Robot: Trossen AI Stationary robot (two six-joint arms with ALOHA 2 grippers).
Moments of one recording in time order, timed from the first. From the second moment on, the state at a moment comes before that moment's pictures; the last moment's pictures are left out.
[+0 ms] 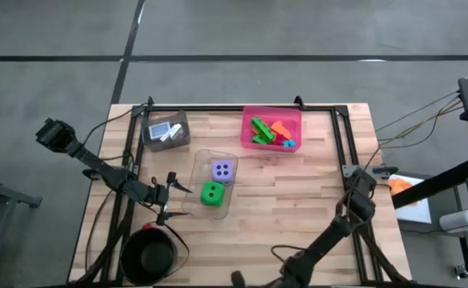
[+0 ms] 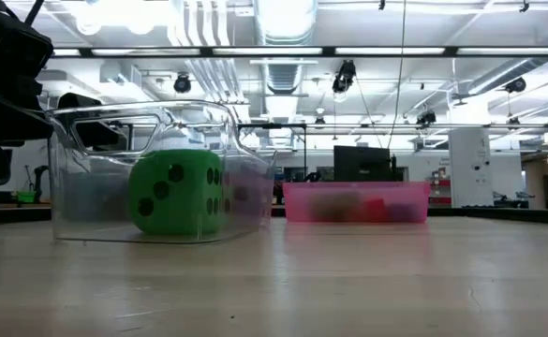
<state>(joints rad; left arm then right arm) -0.55 0.96 0.01 0.61 -0.36 0.00 0.78 2.30 1.68 0.51 0.35 -0.13</state>
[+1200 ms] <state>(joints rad) -0.67 0.65 0.28 0.40 -0.34 -0.05 0.79 1.93 0.67 1.39 0.40 -0.04</state>
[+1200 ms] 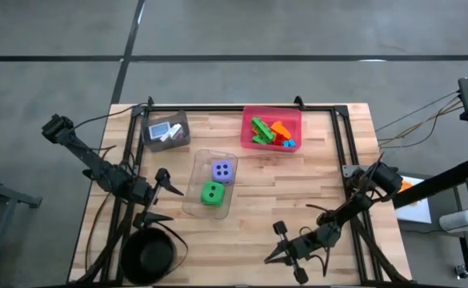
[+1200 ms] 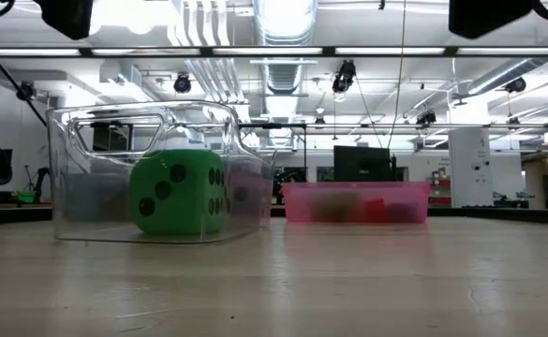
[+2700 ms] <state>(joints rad) -0.67 0.65 0.27 0.33 -0.43 -0.45 0.67 1.75 0.34 1.47 0.66 -0.28</state>
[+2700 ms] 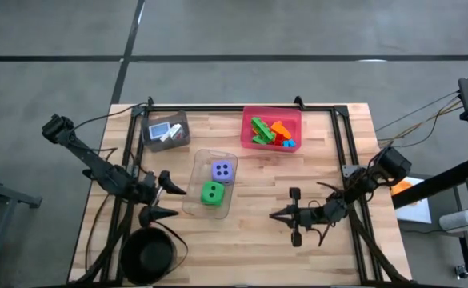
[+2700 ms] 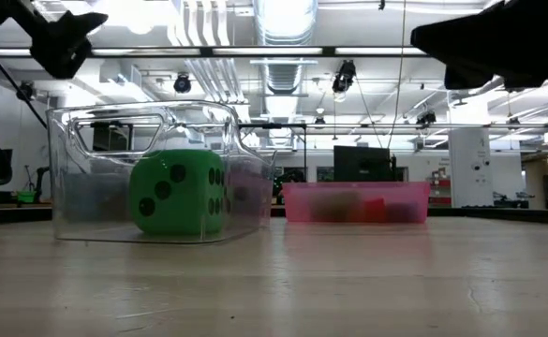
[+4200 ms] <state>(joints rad) -0.66 0.71 0.25 0.25 -0.67 -0.23 0.66 1.75 0.34 1.47 0.67 -0.26</state>
